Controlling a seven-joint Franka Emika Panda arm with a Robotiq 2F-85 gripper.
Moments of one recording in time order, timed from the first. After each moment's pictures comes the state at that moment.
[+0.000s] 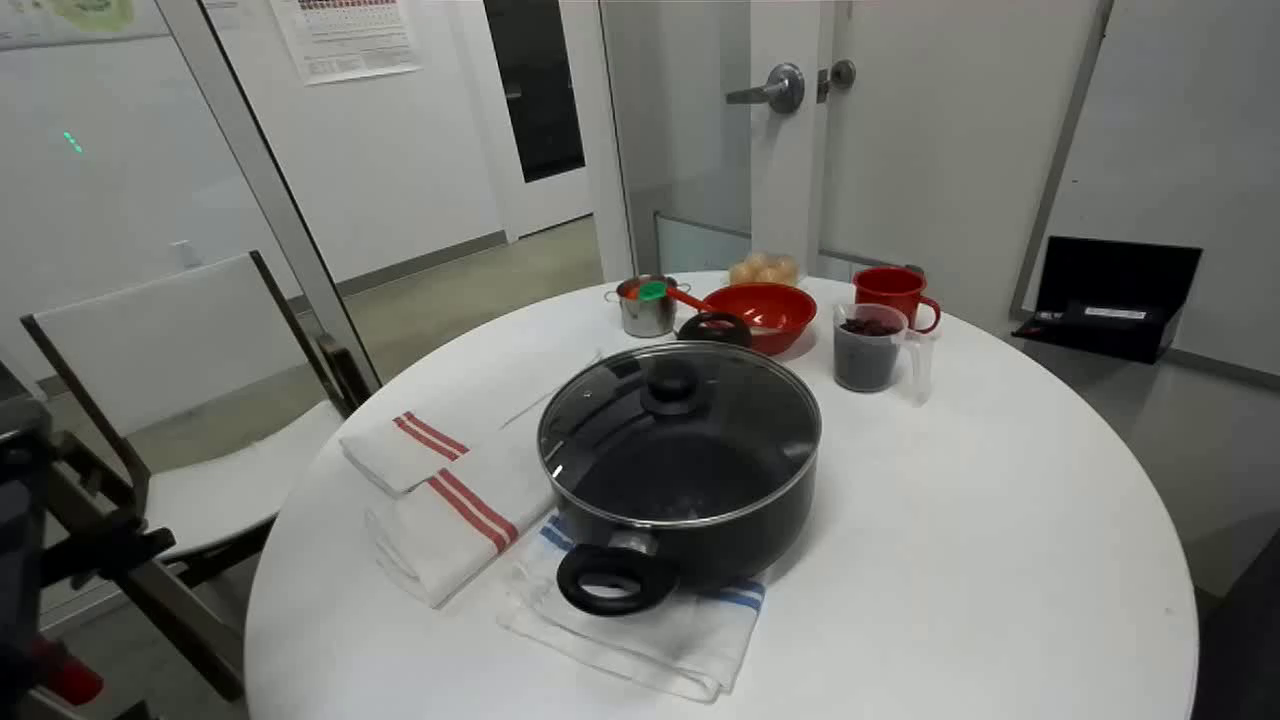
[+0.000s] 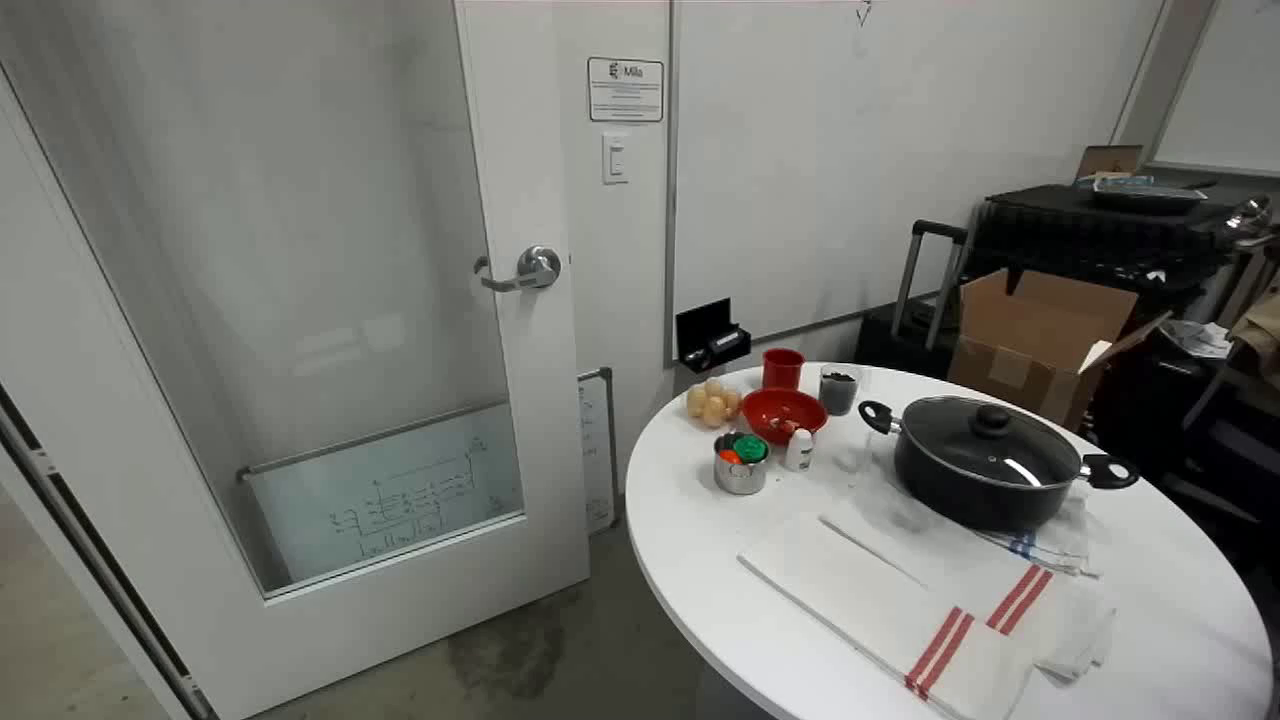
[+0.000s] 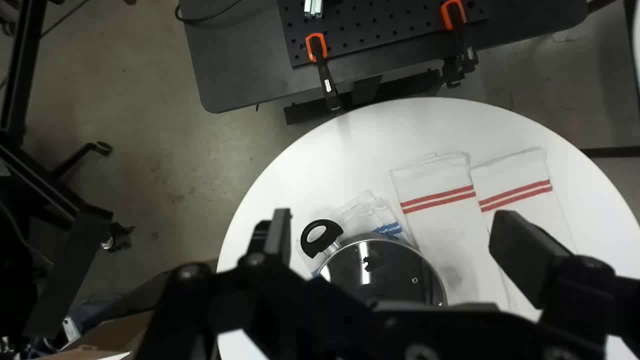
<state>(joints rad) -0.15 -0.41 -0.06 -2.15 -0.12 1.47 0.06</state>
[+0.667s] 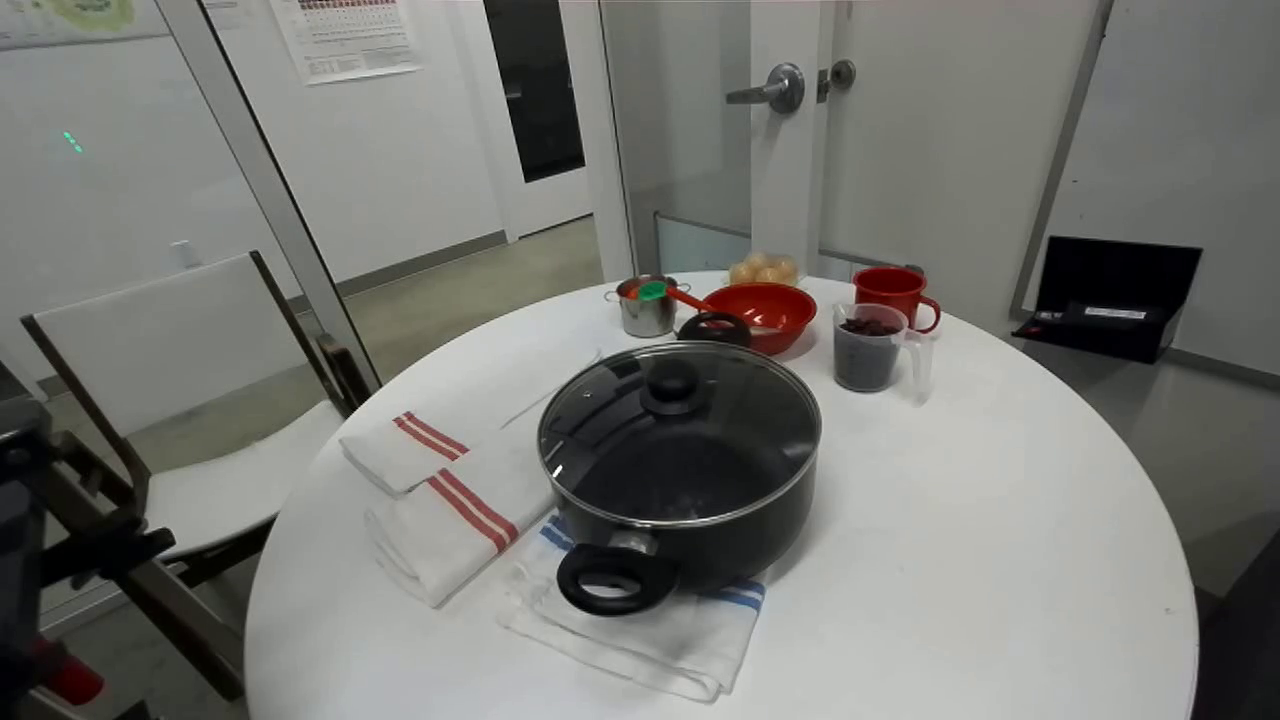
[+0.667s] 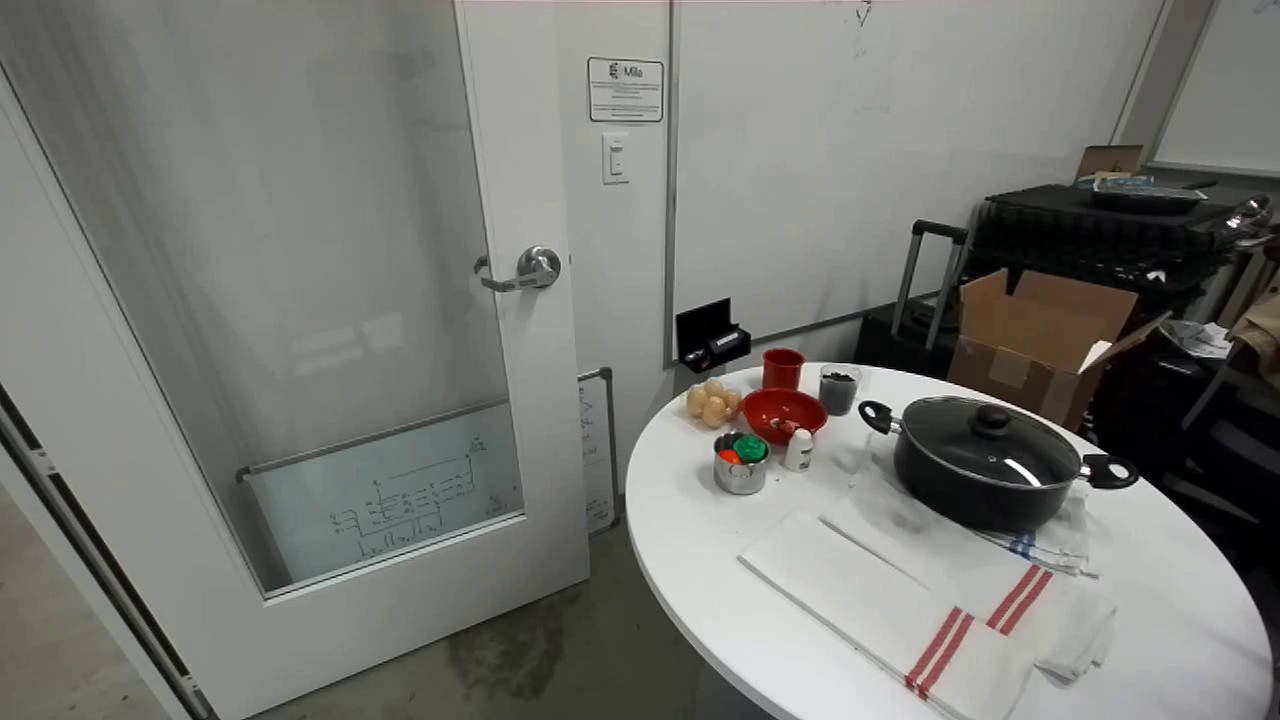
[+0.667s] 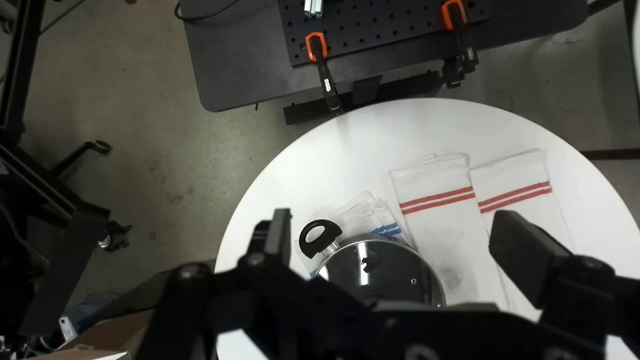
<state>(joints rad) -0.14 -0.40 -0.06 -2.15 -0.12 1.47 0.05</state>
